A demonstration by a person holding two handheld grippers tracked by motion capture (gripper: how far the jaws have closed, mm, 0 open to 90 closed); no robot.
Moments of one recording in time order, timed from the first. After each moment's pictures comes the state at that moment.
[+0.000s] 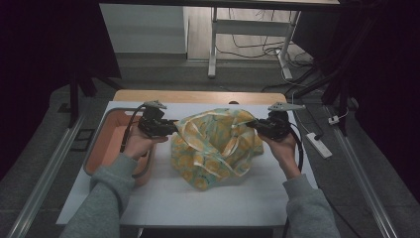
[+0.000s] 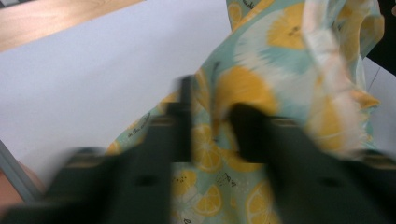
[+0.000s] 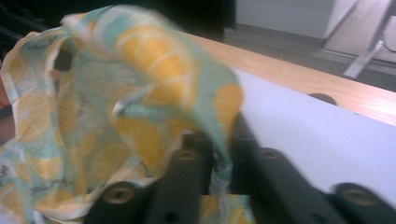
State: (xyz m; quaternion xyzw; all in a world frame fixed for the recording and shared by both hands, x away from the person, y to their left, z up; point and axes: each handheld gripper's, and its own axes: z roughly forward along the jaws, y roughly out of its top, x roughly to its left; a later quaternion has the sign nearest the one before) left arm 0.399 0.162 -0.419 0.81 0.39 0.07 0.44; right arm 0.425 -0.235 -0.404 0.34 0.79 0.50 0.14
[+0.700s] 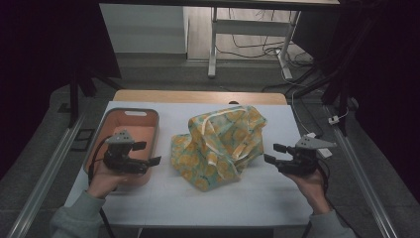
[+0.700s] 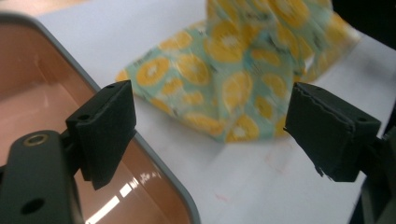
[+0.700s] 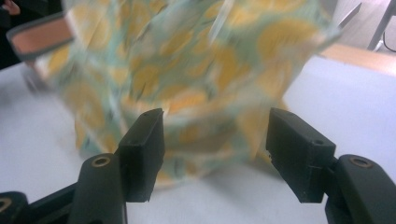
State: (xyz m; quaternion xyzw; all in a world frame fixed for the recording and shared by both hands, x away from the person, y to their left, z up) left arm 0.286 0.214 -0.439 0.80 0.39 0.10 0.44; right arm 0.339 -0.307 -0.440 0.32 0.79 0.50 0.14
